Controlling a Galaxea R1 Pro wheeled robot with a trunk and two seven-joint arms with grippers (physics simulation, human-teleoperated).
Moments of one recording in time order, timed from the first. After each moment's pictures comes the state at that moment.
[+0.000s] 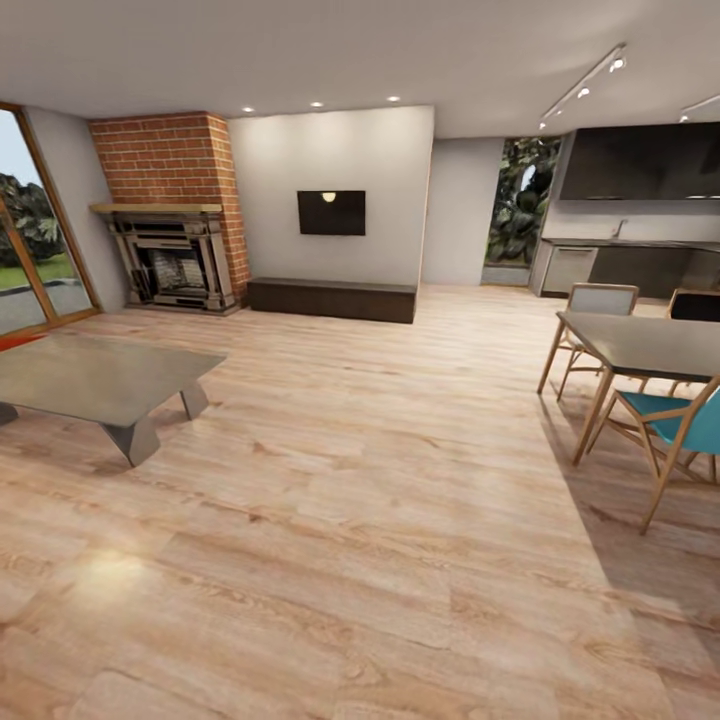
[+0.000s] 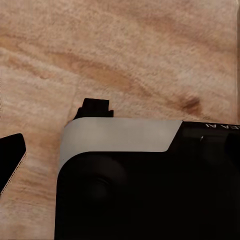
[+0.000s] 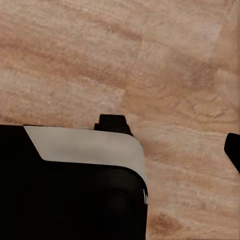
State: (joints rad) left arm -0.25 -0.01 0.03 0.00 0.08 0.00 -0.01; right arm -0.24 0.07 0.53 0.03 -0.42 -0.09 -0.20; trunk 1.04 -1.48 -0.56
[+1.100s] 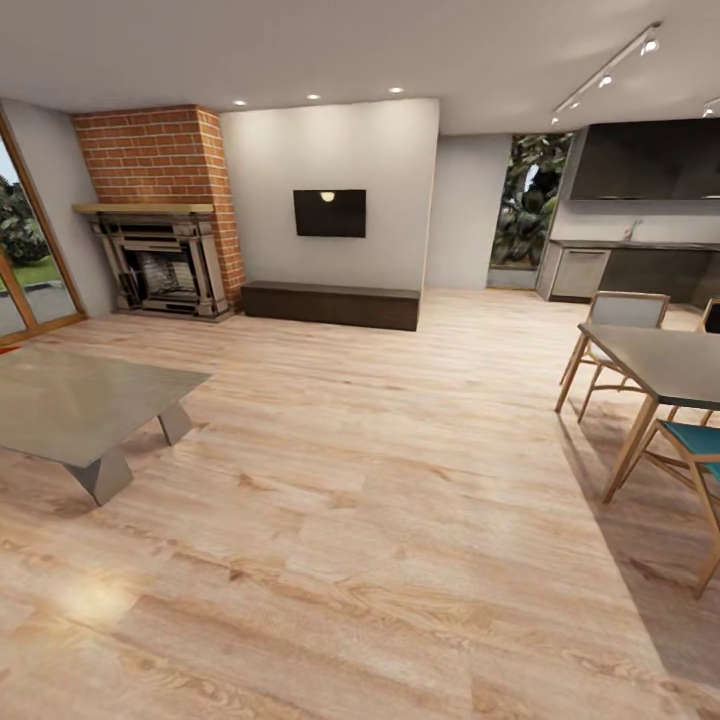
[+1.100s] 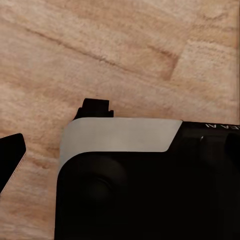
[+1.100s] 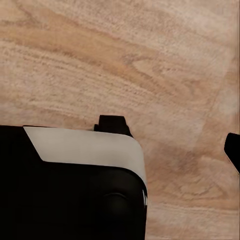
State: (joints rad) left arm -0.25 -0.01 0.03 0.00 0.08 0.00 -0.01; right arm -0.24 0.07 0.53 0.03 -0.42 -0.09 -0.20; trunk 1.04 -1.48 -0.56
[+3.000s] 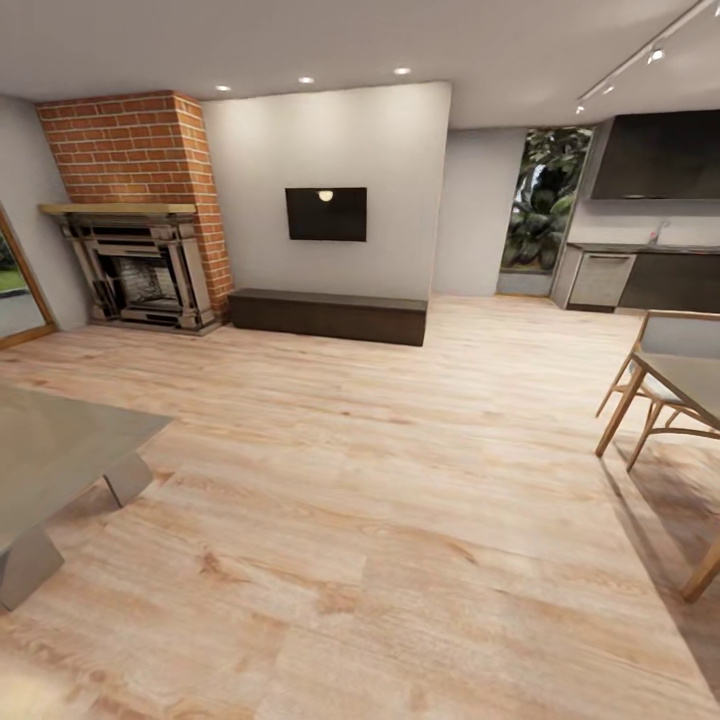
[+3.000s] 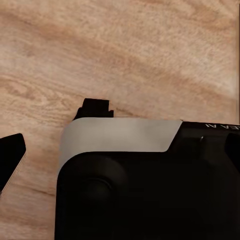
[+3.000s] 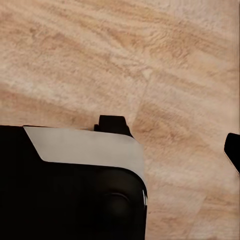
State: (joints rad) left arm -0.25 -0.01 0.03 0.00 0.08 0.00 -0.01; right arm -0.24 0.07 0.53 0.03 -0.42 -0.09 -0.20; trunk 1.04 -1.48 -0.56
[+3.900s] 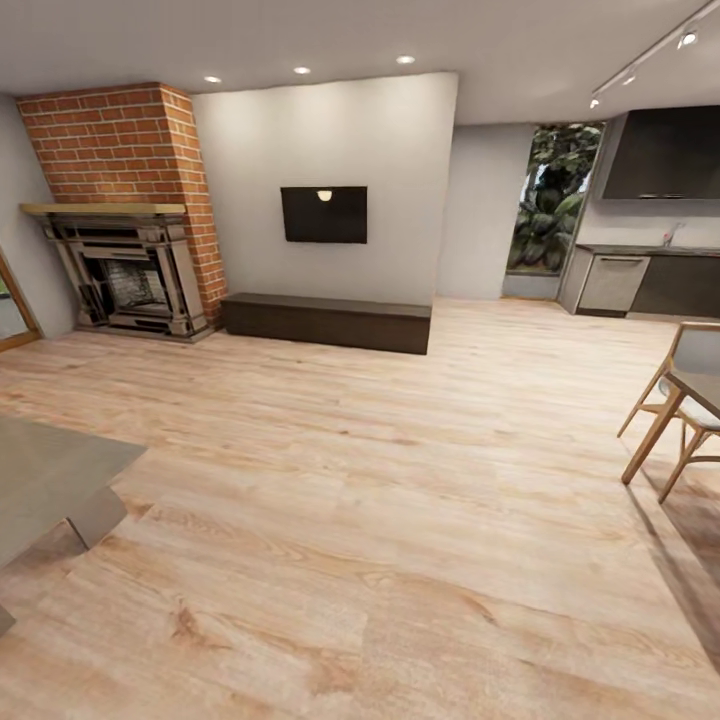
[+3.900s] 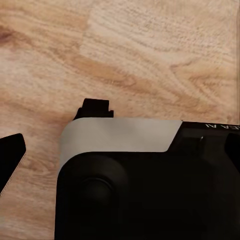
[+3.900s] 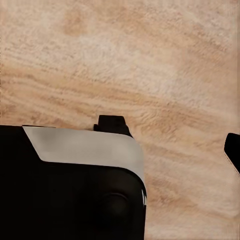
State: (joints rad) left arm -0.25 -0.01 0.03 0.00 0.08 0.00 -0.01; right arm -0.24 0.07 0.53 0.03 -0.42 -0.09 -0.20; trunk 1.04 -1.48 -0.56
